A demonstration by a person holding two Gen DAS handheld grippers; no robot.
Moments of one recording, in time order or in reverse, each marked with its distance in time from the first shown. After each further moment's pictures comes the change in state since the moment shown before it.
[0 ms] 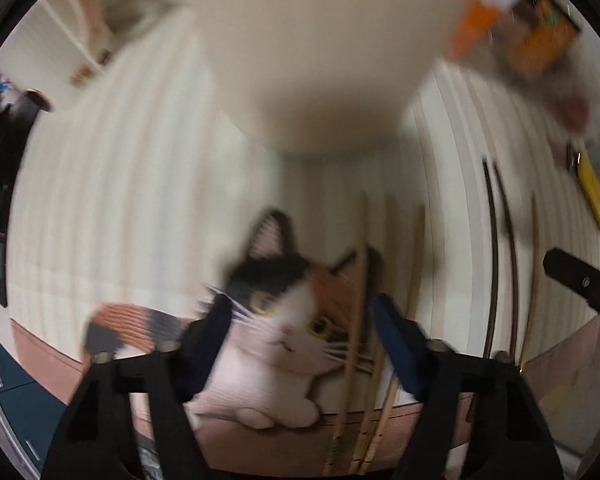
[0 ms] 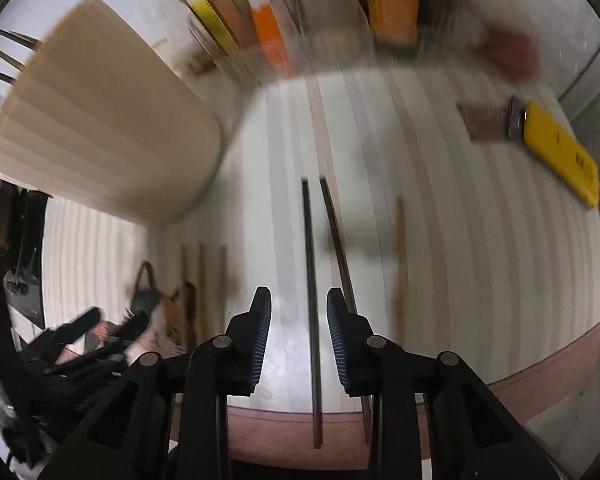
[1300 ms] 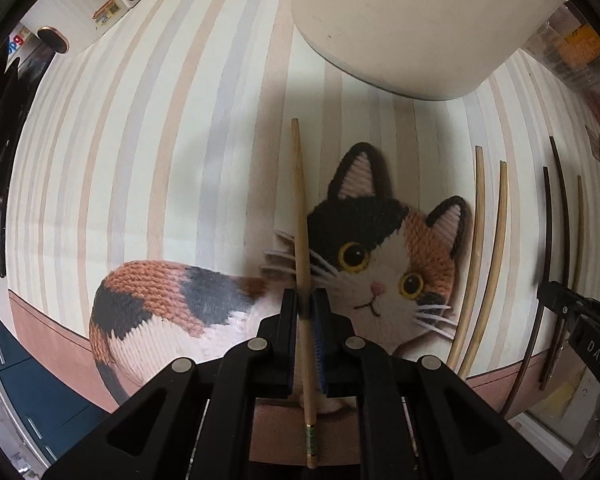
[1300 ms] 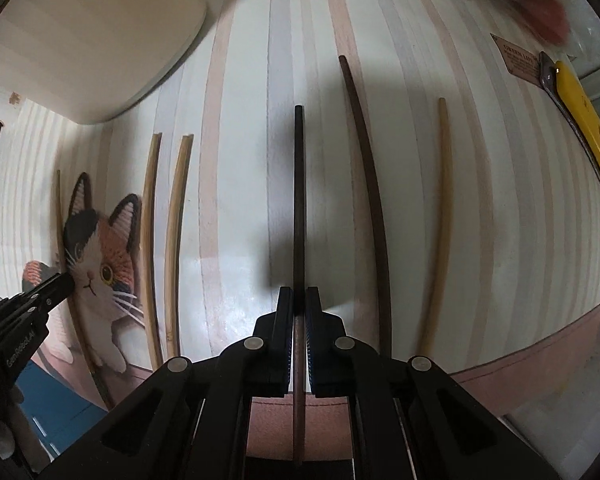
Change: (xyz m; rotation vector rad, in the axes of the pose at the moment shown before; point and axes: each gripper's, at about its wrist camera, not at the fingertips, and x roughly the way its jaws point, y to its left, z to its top) left arm 0.012 0.079 -0.015 -0.069 0.098 0.030; right arm 0.075 0.019 -0.032 -0.081 0.186 -0.158
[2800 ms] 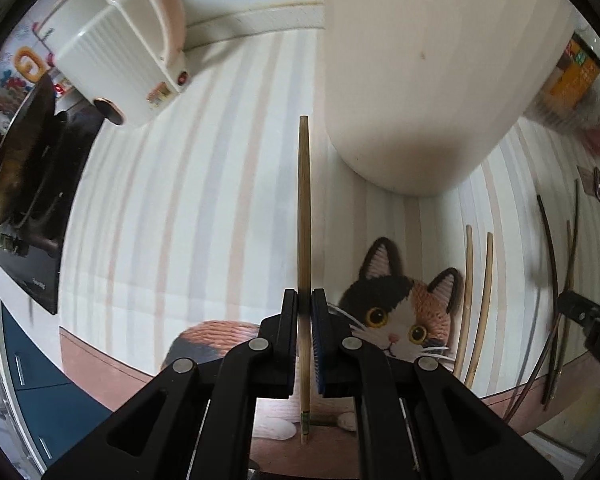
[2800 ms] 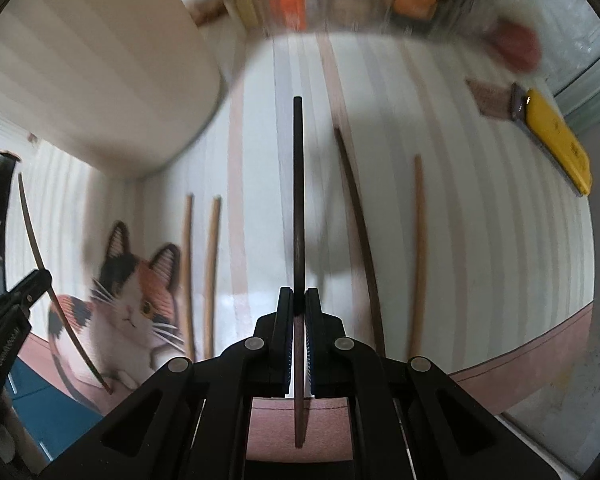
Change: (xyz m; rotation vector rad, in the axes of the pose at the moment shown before) left arm -0.064 -0.007 0.005 0.017 -0.247 0.101; right arm -0.044 0.033 0.006 0.053 -0.164 0.024
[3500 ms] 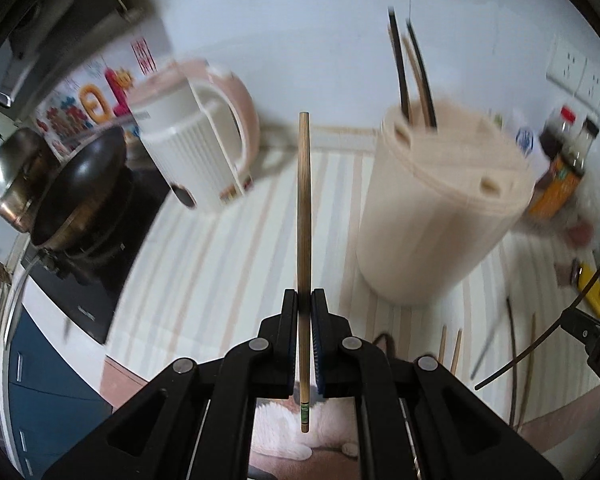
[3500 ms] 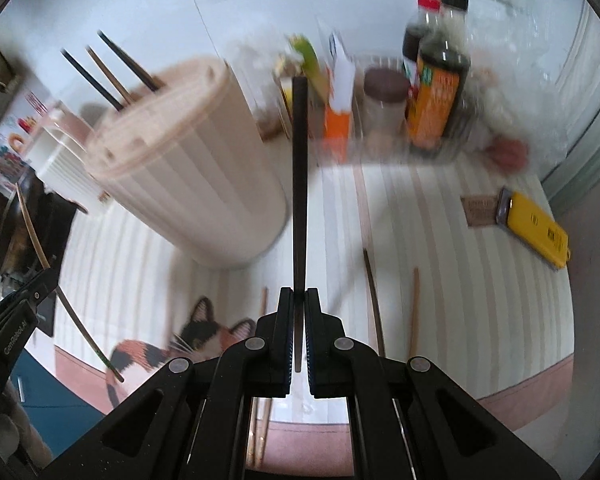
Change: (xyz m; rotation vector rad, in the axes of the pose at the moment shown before) left arm -0.111 0.022 0.024 -0.115 -0.302 0.048; right arm -0.126 0.001 0.021 -0.059 -0.281 0.102
